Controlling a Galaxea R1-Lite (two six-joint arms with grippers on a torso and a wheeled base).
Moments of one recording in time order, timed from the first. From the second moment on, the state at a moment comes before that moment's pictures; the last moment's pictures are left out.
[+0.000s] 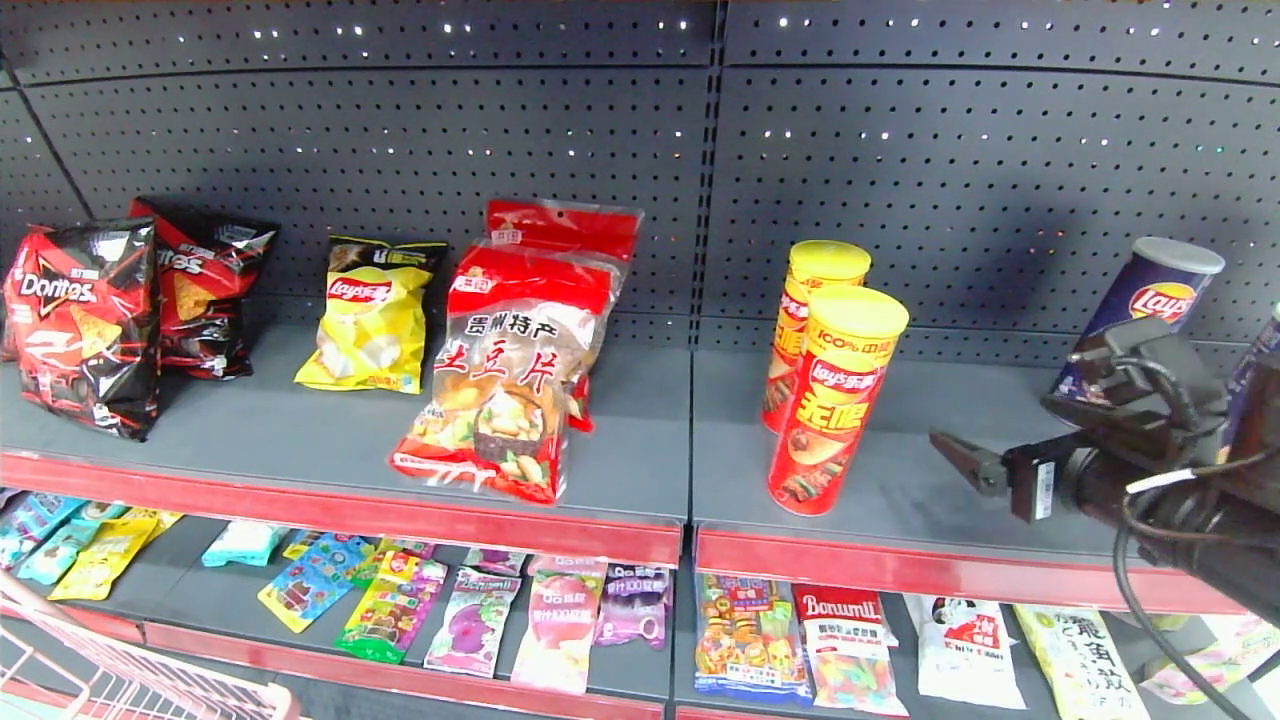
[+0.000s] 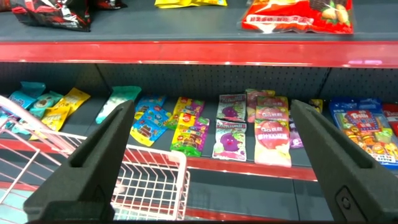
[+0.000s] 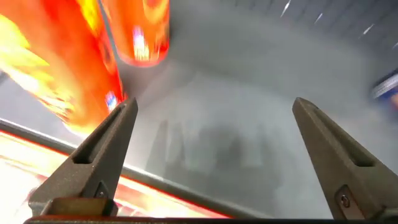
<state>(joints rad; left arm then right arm) 0.25 0.09 -0.02 0.01 -0.21 0.10 0.29 1.42 -0.41 -0.76 -0.17 -0.17</state>
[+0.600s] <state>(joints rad) 0.18 0.10 -0.02 0.01 -0.22 0.10 0.14 0.82 -0.40 -0.14 -0.25 -0.20</state>
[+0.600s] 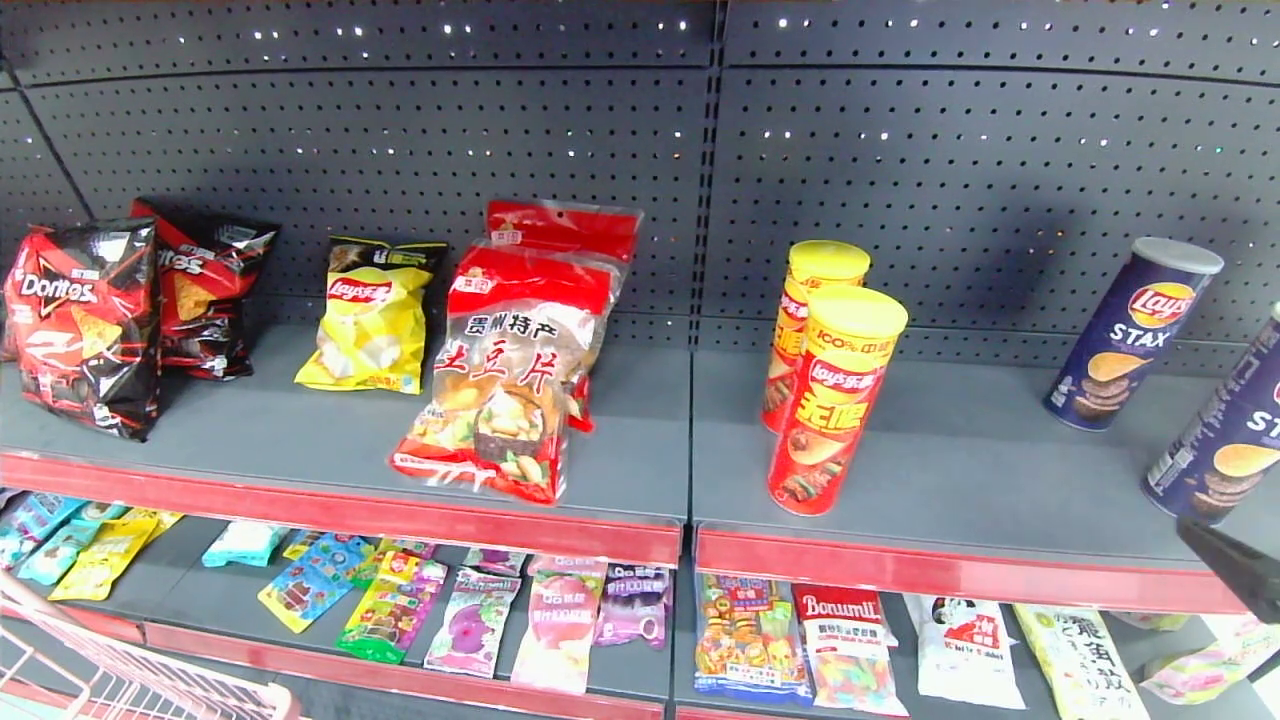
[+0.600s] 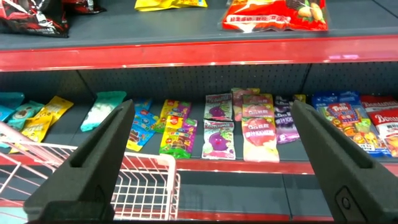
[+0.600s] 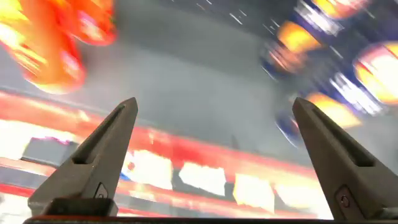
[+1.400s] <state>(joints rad) 0.18 0.10 -0.02 0.01 -0.22 0.11 -0.13 0.14 -0.09 0.09 -0.11 -0.18</state>
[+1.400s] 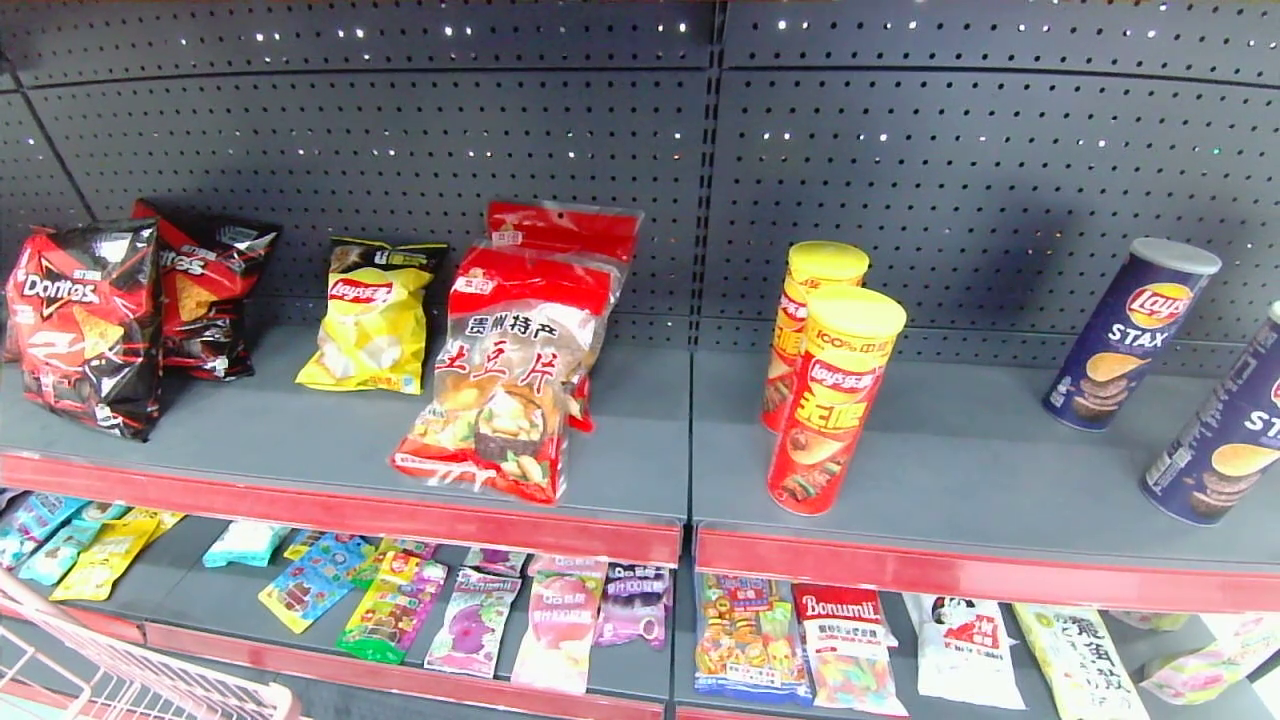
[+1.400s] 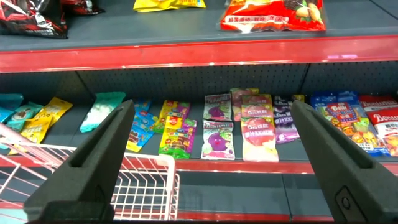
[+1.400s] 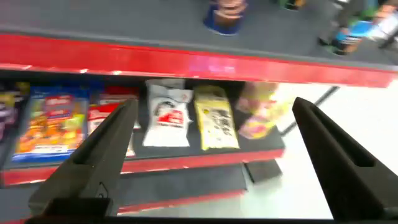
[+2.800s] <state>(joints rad) 0.18 0.10 0.00 -0.04 -0.02 0.05 -0.12 0.10 0.00 0.00 0.00 -0.01</state>
